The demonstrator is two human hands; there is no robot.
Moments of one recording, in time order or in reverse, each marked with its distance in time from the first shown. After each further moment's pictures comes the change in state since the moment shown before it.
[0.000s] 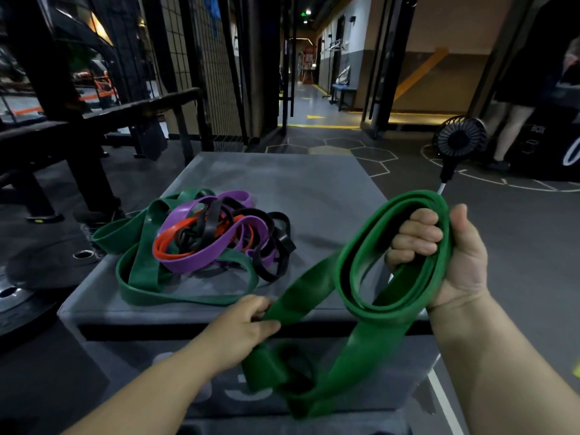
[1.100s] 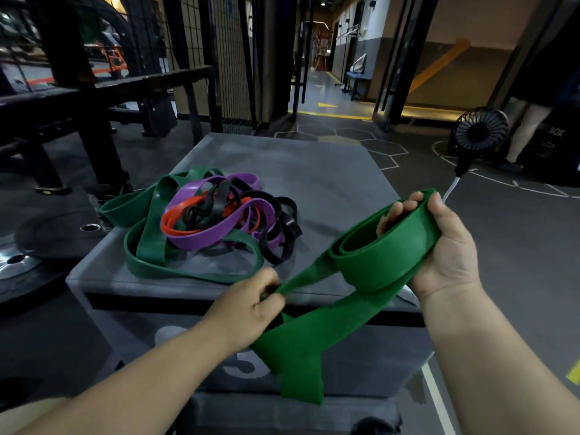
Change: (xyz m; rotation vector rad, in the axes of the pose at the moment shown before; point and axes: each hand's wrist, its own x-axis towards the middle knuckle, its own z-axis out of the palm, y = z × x) left_hand -0.008 0.006 0.006 0.200 0.134 0.073; right_hand 0.012 0.022 0.017 -0.116 0.524 -0.316
